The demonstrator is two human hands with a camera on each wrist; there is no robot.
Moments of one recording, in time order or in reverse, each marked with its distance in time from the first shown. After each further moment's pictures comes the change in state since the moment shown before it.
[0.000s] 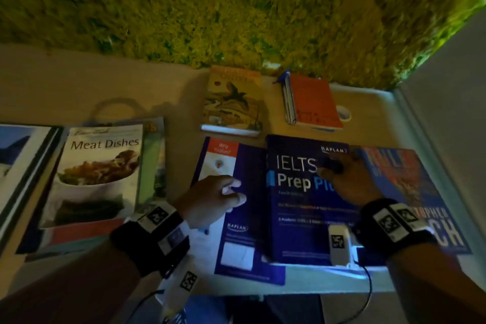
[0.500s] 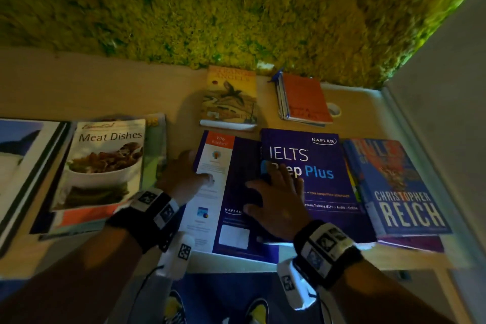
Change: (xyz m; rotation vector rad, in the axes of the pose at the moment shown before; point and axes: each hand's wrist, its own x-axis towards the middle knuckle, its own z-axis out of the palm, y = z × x) left_hand 0.007 -0.042 -0.018 0.054 0.401 -0.142; right_hand -0.111 -0.077 0.080 -0.402 -0.151 -0.404
